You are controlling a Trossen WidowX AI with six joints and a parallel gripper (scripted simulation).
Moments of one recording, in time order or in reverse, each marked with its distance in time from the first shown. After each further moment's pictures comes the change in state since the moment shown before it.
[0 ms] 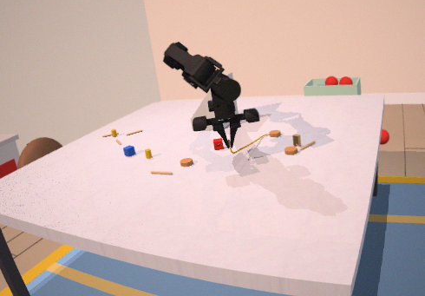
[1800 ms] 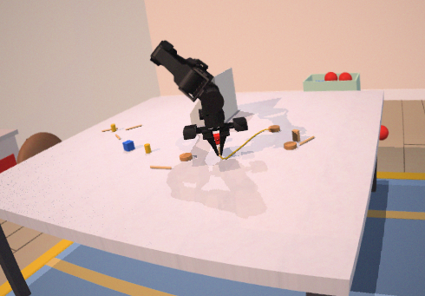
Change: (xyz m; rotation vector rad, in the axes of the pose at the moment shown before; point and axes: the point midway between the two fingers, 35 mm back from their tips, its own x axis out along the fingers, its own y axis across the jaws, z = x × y) arm 0.042 0.034 0.019 0.005 0.001 0.005
